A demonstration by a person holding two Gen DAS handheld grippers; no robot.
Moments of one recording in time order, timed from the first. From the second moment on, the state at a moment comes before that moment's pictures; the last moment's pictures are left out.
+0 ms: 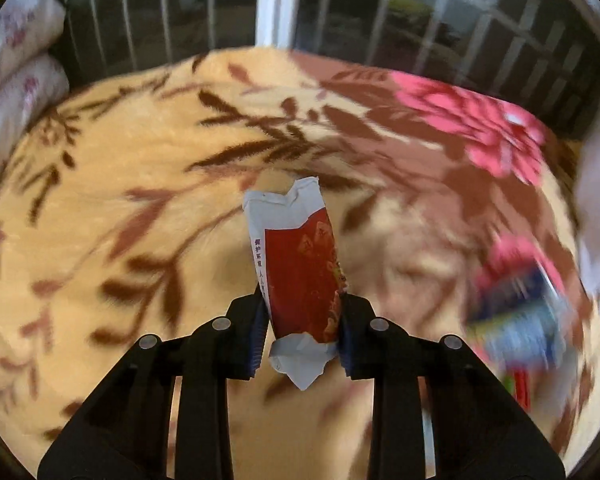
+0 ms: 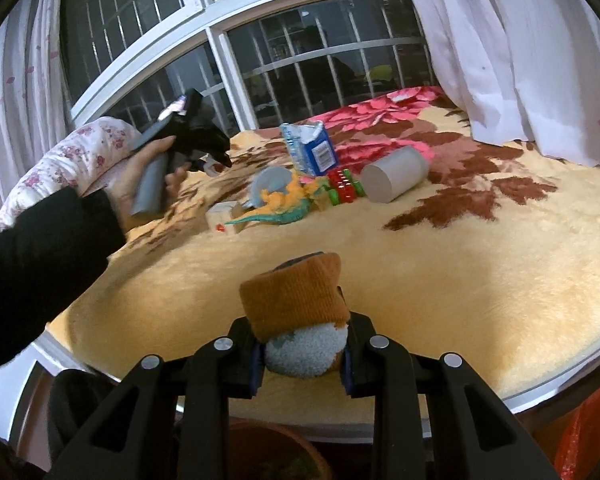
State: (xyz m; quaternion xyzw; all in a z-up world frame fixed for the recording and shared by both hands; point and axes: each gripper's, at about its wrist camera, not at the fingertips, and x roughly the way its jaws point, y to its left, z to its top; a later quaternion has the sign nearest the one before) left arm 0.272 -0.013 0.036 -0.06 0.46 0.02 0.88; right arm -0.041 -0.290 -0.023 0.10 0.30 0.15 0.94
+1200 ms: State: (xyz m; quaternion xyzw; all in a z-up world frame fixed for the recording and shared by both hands) left arm -0.095 -0.043 -0.153 0.06 0.58 -0.19 0.79; right arm -0.124 -0.212 -0.142 0.06 0.53 0.23 0.81
